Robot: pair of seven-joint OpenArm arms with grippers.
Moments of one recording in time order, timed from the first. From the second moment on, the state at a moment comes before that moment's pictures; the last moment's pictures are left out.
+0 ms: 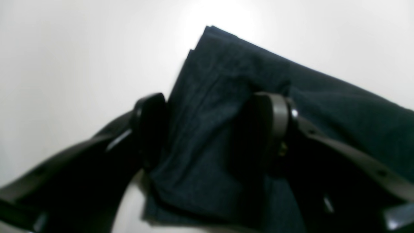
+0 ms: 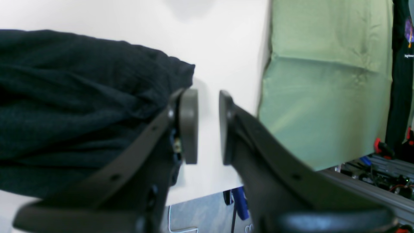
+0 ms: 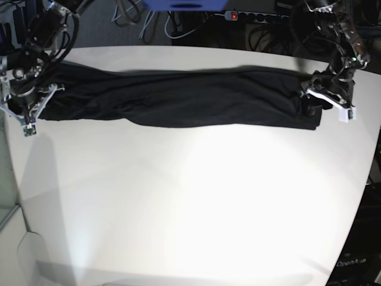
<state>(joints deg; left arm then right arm) 11.7 -7.3 -34.6 83.5 -22.5 -27.2 37.9 -8.5 -0.3 37.8 111.0 -24.6 40.3 -48.4</state>
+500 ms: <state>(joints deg) 10.8 -7.5 -33.0 80.1 -24.6 -27.6 36.1 -8.5 -0.3 37.9 111.0 -24.6 40.4 -48.3</state>
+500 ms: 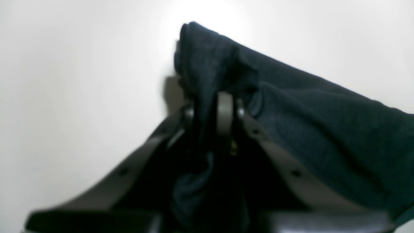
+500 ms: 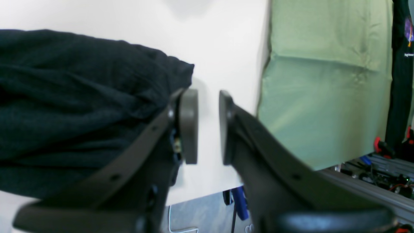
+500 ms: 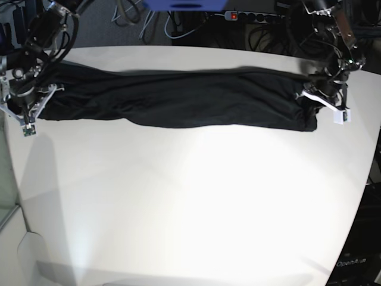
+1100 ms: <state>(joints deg) 13.3 -3.5 -21.7 103.7 -20.3 -26.3 48.2 -8.4 -0.5 38.0 111.0 -24.6 40.3 -48.3</state>
